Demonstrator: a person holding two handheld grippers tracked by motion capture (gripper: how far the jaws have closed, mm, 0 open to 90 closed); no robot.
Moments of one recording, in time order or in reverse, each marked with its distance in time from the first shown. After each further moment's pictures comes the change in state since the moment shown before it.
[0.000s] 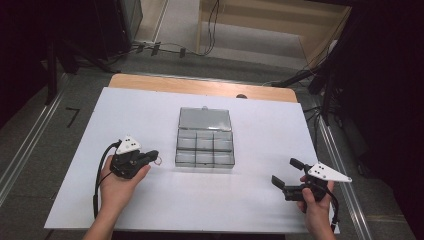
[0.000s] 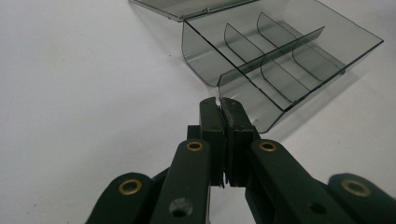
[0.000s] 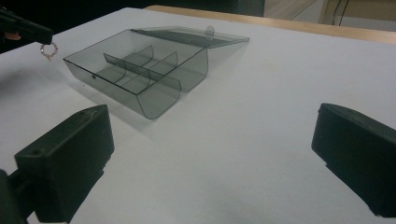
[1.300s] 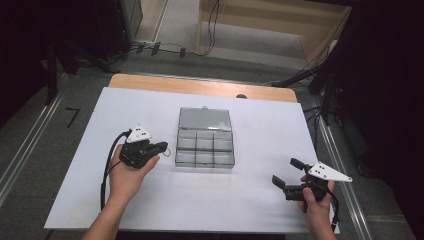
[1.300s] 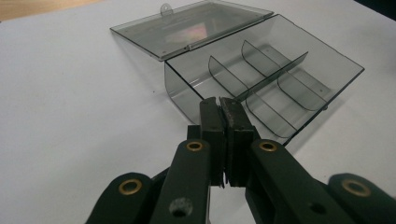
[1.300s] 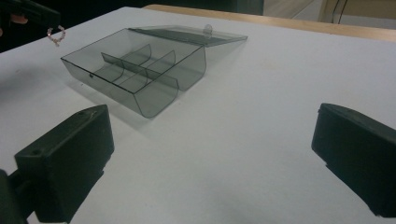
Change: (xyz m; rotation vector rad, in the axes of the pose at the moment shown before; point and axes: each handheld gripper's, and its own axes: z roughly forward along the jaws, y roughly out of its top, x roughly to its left) left arm -0.008 0.034 0.013 -0.012 -0.034 0.031; right arm -0.003 -0.001 0.000 0.002 -0.003 0.004
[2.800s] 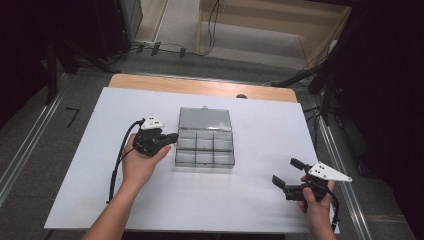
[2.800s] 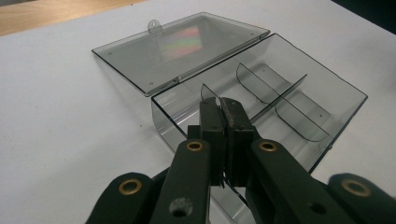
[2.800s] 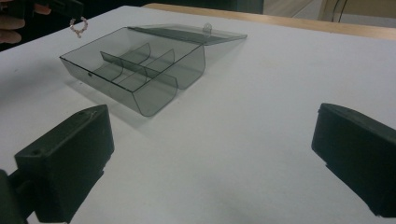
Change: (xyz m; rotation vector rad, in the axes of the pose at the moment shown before) left arm 0.000 0.027 0.030 0.012 -0.036 0.001; right arm -0.001 -0.001 0.000 0.005 0.000 0.004
